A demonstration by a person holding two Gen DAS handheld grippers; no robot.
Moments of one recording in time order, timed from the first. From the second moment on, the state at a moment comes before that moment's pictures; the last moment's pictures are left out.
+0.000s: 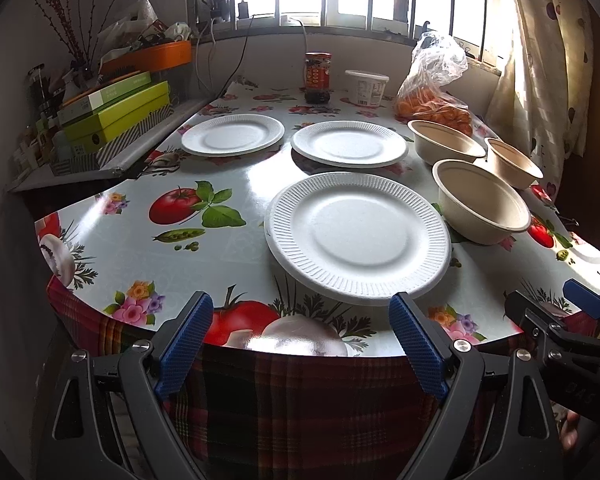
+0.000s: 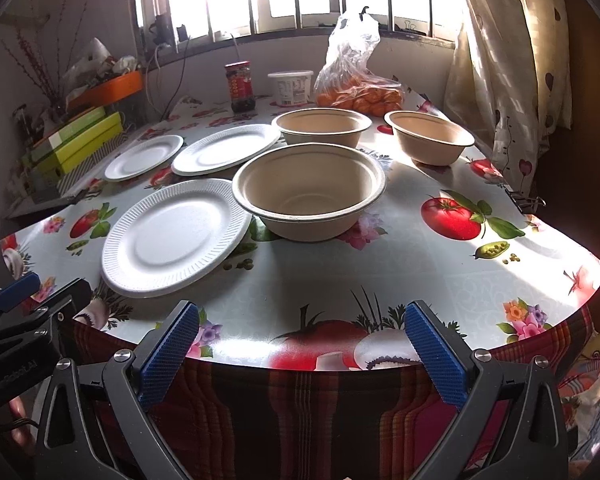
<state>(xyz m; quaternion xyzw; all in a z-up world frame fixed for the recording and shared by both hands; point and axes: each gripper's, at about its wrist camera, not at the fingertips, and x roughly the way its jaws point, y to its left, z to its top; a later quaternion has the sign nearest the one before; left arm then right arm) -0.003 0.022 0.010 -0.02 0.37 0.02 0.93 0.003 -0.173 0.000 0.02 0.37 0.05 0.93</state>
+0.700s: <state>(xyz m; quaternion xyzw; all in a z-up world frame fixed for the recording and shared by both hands) 0.069 0.084 -0.013 -0.09 0.42 -0.04 0.90 0.065 -0.130 -0.024 0.04 0.41 0.13 0.90</state>
